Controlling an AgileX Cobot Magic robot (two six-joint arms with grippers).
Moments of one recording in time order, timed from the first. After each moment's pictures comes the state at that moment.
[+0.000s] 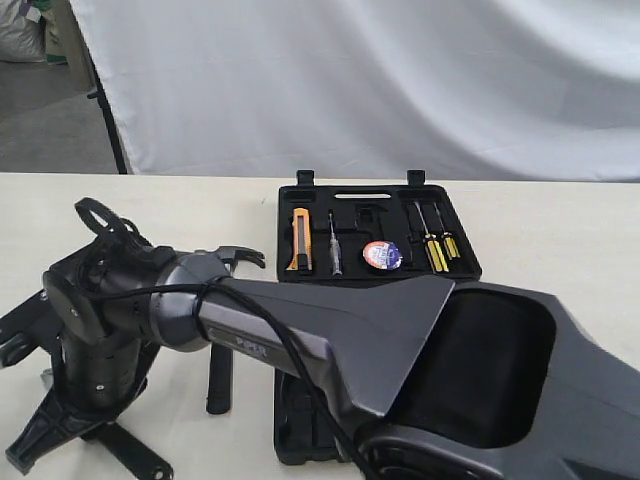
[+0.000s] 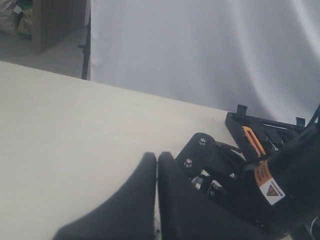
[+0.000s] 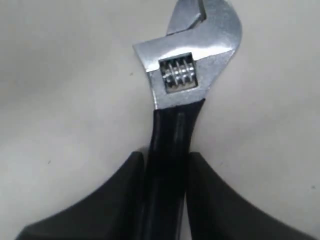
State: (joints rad) left arm 0.13 0.00 -0.01 0.02 0.10 -0.31; right arm 1.19 2.52 -2.12 0.08 0.94 -0.07
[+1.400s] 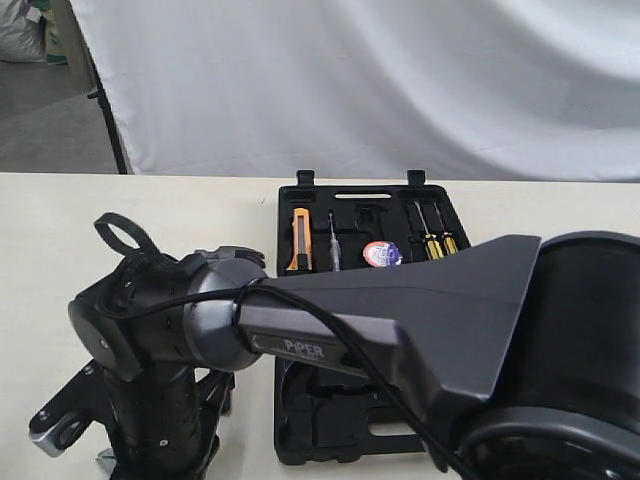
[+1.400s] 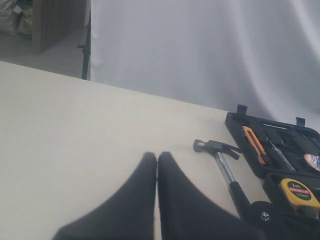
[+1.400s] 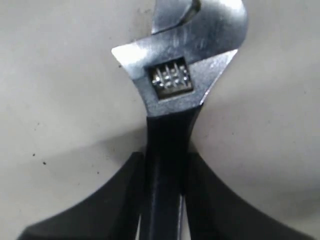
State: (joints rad) left arm 0.13 0.00 -0.01 0.02 0.10 -0.31; right arm 1.21 2.31 -1.76 0.09 1.13 -0.15
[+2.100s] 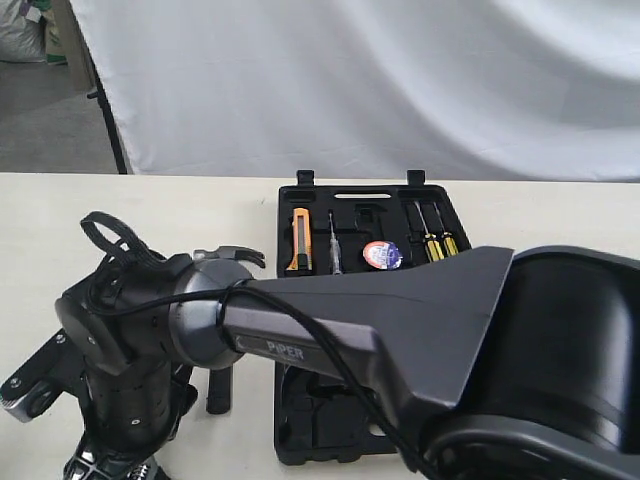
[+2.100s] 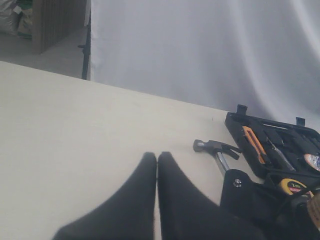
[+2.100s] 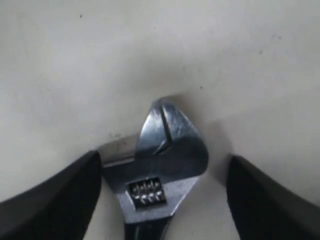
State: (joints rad) left arm 0.13 0.00 -0.01 0.02 0.10 -0.31; right arm 1.21 2.36 -1.84 0.06 0.95 -0.14
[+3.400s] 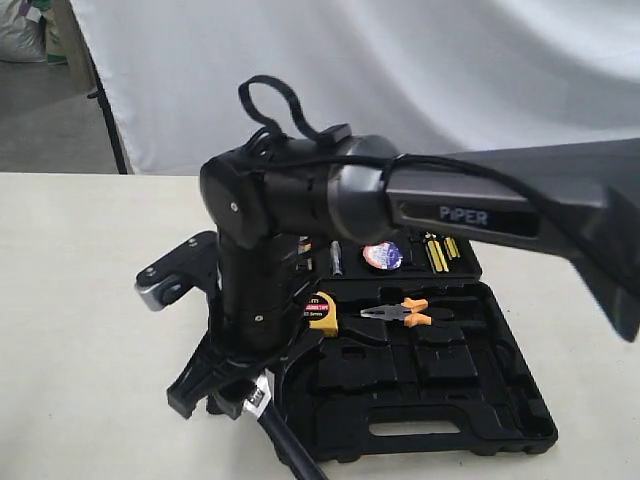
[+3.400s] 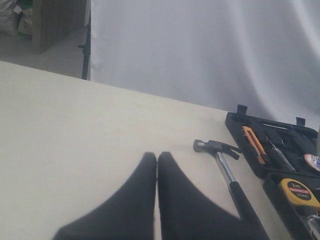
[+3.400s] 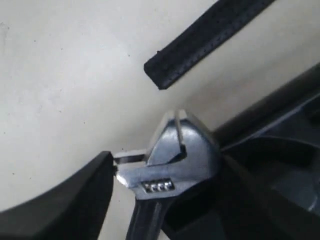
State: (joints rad) left arm 0.13 0.00 -0.01 0.02 0.10 -0.31; right arm 1.01 2.09 -1.64 0.05 1.08 -0.13
